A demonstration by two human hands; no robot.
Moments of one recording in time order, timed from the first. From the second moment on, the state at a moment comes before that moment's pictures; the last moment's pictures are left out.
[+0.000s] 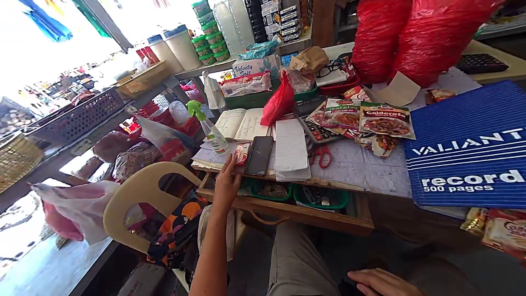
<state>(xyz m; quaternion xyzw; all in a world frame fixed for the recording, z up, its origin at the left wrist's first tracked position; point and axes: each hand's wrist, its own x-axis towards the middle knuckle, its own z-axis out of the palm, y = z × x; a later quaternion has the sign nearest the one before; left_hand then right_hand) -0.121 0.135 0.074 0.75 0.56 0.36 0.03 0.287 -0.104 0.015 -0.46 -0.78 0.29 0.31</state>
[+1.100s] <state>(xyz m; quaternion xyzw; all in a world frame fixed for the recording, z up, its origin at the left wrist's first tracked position) -0.078 0.024 0.112 0.55 0.41 0.66 0.30 0.320 -0.090 0.010 -0.54 -0.72 0.16 0.41</state>
